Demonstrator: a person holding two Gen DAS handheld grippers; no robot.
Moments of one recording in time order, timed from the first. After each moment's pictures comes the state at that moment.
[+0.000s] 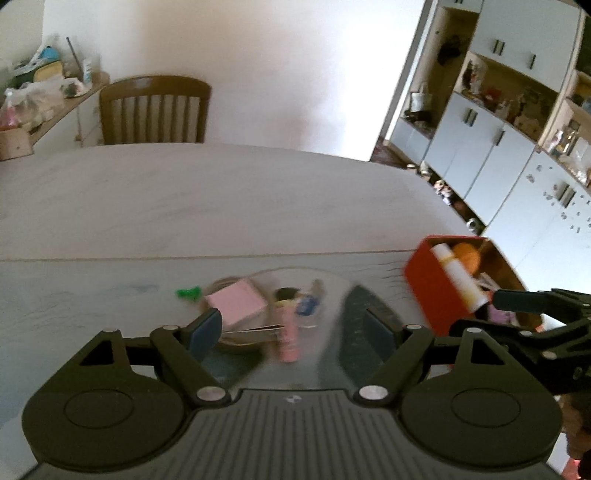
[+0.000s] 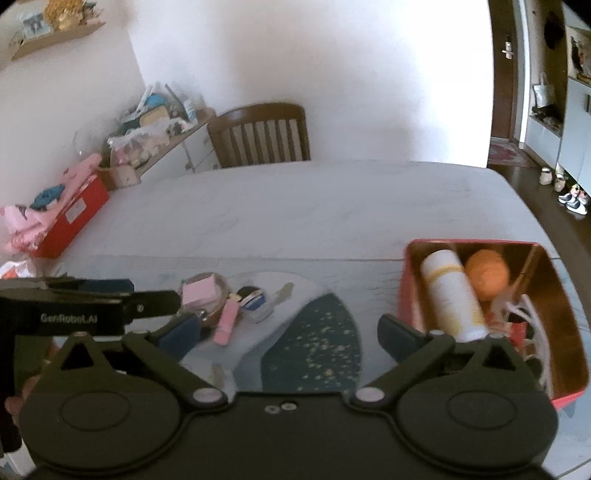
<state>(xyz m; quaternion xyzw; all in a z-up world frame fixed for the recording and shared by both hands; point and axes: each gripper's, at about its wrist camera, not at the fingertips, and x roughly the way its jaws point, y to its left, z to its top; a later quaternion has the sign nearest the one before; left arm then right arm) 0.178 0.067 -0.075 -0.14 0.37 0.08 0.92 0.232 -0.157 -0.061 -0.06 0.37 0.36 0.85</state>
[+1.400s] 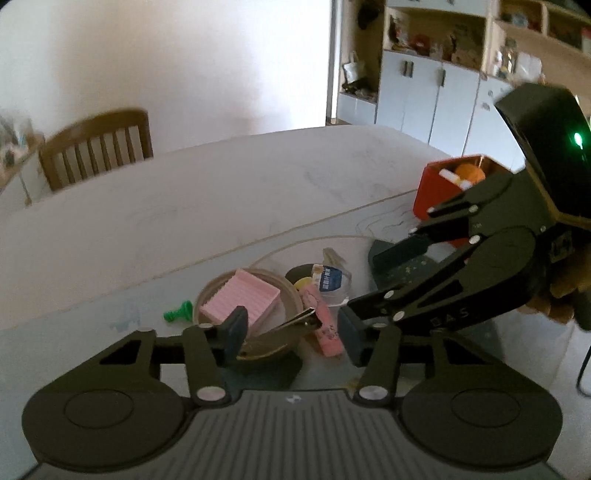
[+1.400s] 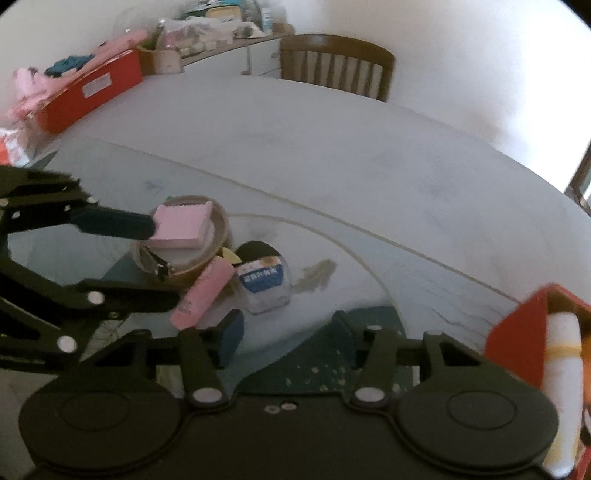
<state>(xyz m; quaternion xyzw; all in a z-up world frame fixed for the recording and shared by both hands) 0.204 0.069 -0.142 0.01 0.36 -0.01 0.93 0.273 -0.071 -0.137 -0.24 0.38 0.44 0.78</state>
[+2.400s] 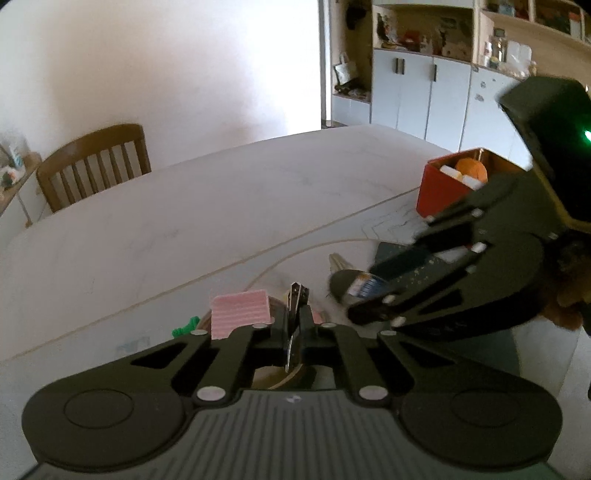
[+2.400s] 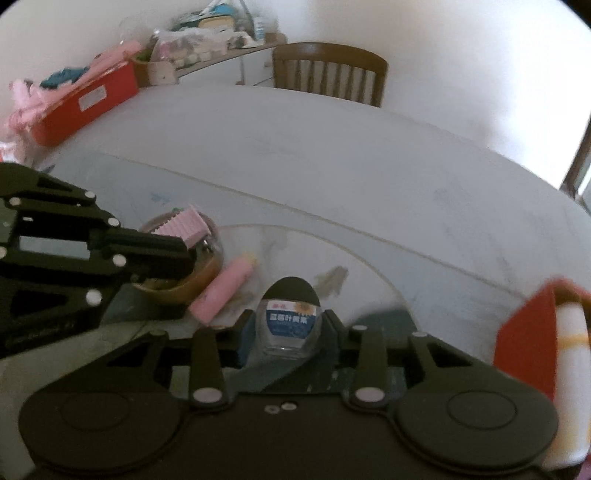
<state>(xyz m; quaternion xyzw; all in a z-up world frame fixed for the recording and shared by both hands) 0.202 0.070 -0.140 0.02 0.35 -0.02 0.94 0.264 -0.076 -0.133 -0.19 0.39 0.42 0.80</state>
